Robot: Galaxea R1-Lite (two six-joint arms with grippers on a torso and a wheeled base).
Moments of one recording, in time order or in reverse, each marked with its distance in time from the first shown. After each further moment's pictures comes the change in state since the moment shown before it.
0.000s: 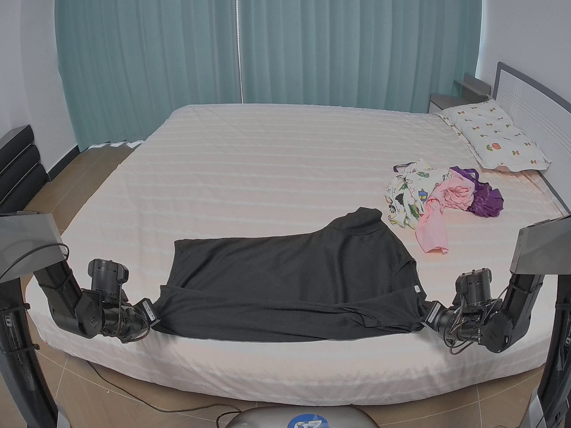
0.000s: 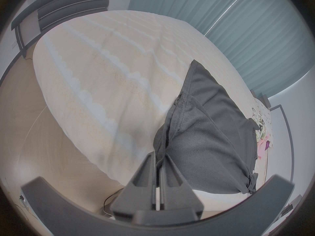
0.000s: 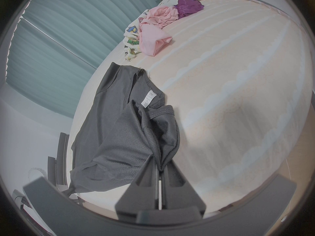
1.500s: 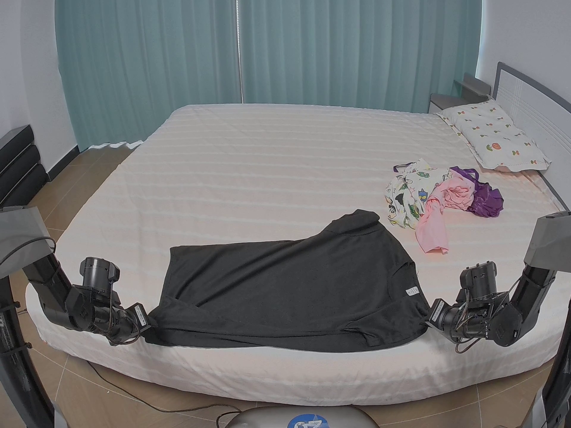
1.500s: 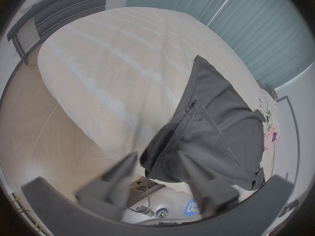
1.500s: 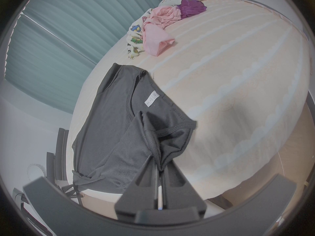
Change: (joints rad) left arm 0.041 -0.050 -0.016 0.171 -0.010 0.100; right arm 0.024 -0.083 -0.032 0.155 0.010 -0.020
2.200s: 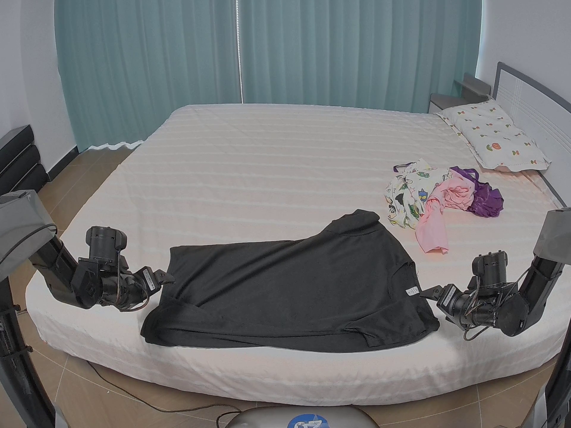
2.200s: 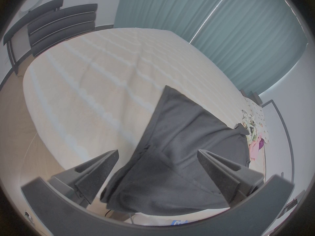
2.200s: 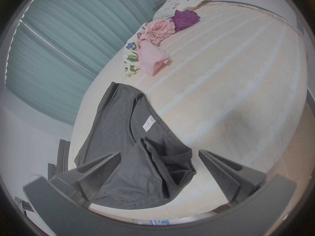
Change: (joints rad) left arm -0.071 -0.014 -0.199 -0.006 0.008 -0.027; right arm -0.087 -0.037 -0.032 -0.003 -0.010 -0.002
